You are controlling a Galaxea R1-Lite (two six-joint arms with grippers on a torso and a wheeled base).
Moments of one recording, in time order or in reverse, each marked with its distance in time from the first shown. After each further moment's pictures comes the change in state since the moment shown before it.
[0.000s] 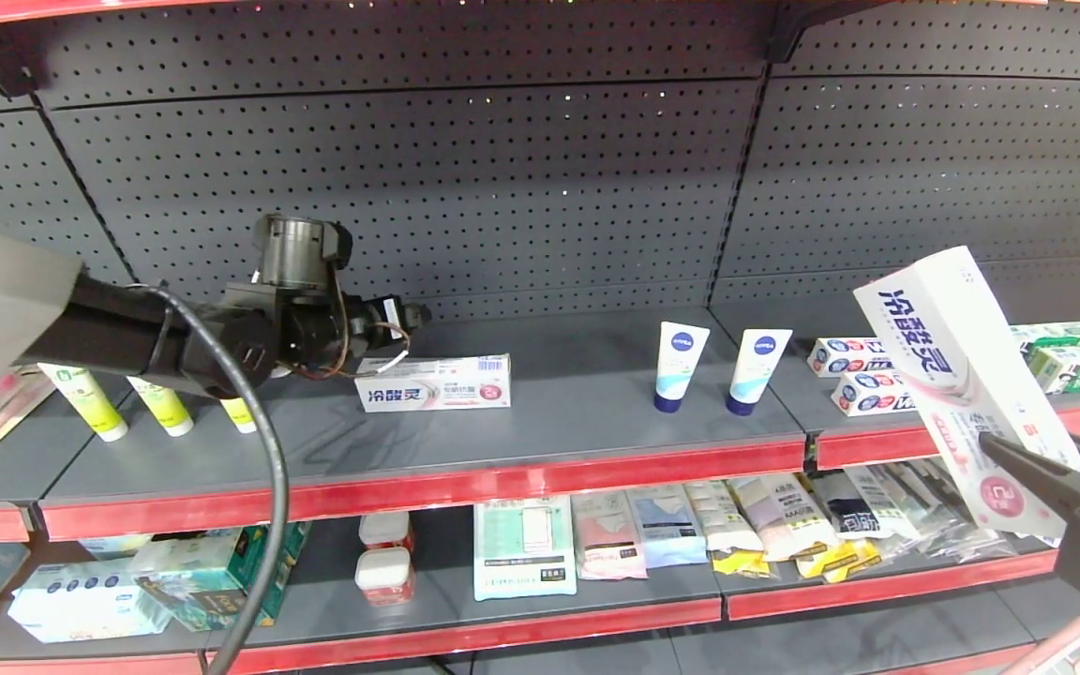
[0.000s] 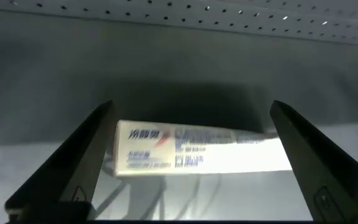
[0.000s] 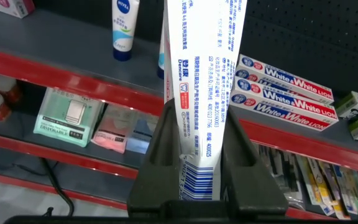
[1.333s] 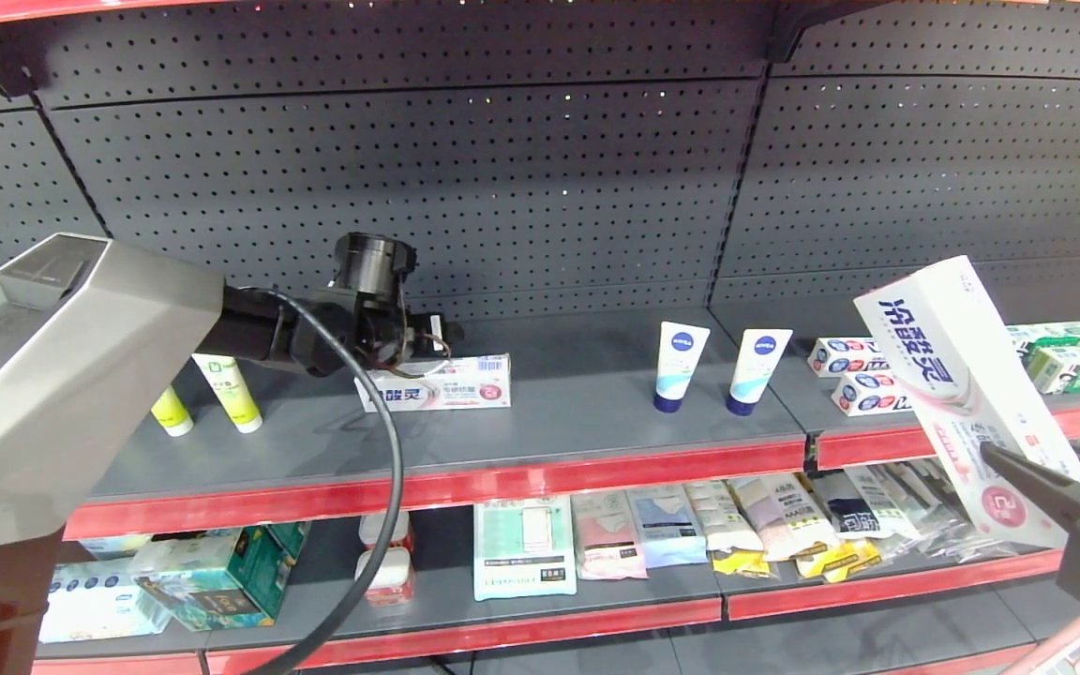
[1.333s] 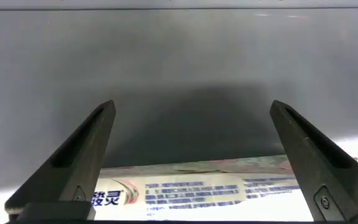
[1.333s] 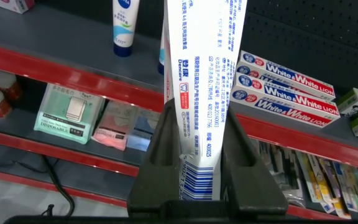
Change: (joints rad) left arm -0.033 0.234 -0.308 0.188 0.035 0.070; right arm 0.000 -0.012 0.019 0.000 0.000 0.000
